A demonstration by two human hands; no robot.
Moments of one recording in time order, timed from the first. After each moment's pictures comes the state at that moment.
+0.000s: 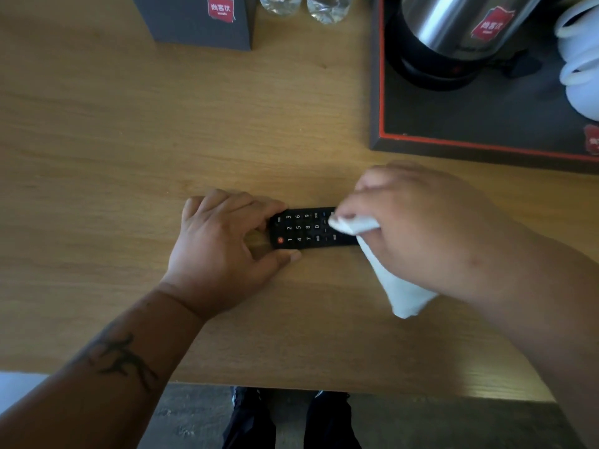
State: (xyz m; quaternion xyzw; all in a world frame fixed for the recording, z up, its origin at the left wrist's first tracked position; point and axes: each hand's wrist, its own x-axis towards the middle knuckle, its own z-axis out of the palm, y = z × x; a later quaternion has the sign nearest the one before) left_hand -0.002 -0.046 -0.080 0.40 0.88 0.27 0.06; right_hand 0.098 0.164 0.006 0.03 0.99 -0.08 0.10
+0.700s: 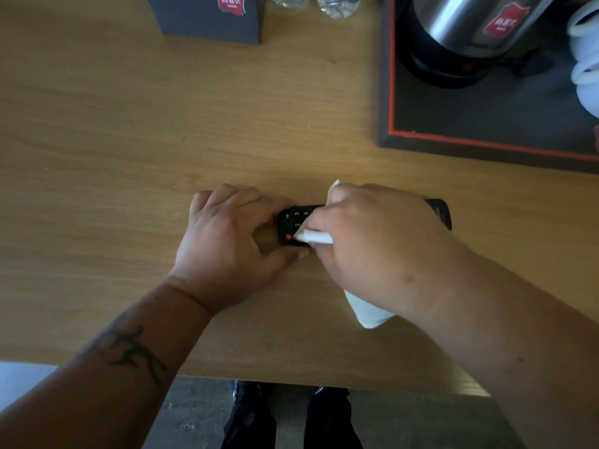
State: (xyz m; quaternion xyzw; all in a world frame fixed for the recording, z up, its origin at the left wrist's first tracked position) left_hand -0.002 -0.048 -0.084 0.40 0.88 0.26 0.04; right_hand 0.086 0.116 -0.004 0.03 0.99 -0.04 0.10
